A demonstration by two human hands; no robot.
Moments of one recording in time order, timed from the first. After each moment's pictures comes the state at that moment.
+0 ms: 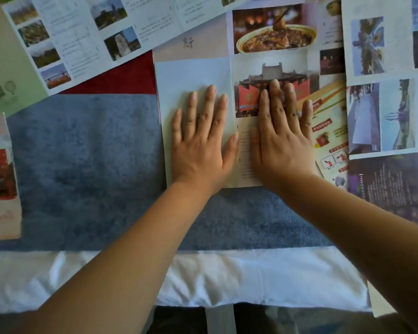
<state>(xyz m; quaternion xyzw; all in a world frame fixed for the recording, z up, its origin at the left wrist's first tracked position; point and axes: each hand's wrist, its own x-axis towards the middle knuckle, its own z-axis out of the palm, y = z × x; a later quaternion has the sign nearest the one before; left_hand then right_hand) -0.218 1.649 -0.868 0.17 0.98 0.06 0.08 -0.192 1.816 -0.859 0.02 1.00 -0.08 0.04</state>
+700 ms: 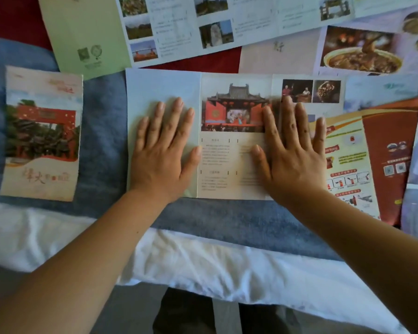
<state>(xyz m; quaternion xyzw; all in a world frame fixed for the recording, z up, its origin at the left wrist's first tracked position) -0.204 1.468 -0.867 0.12 0.99 0.05 0.07 -0.197 1.733 -0.854 -0.06 0.99 -0.03 0.11</state>
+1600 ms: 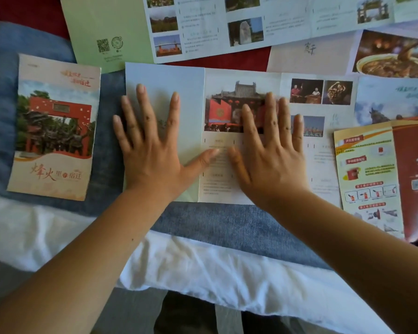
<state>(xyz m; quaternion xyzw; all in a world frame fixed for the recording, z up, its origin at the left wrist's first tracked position) -0.213 1.449 -0.850 -0.02 0.99 0.05 0.12 -0.212 1.662 -0.848 -0.10 0.99 -0.06 0.12</state>
